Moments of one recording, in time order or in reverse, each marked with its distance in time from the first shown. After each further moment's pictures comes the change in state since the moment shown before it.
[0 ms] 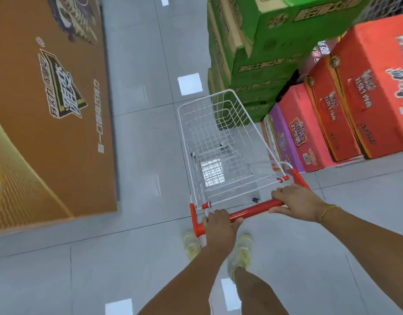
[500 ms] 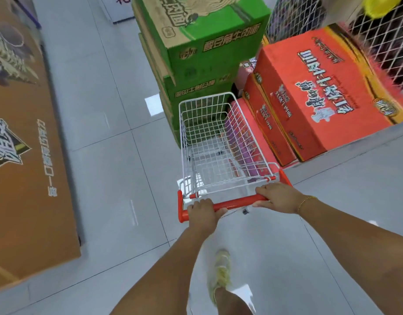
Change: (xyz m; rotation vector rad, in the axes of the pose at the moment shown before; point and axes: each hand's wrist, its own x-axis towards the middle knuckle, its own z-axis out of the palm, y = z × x) left_hand 0.079 0.116 -0.015 0.202 -0.096 0.254; right_hand -0.052 0.103 -0.015 0.116 -0.171 0.253
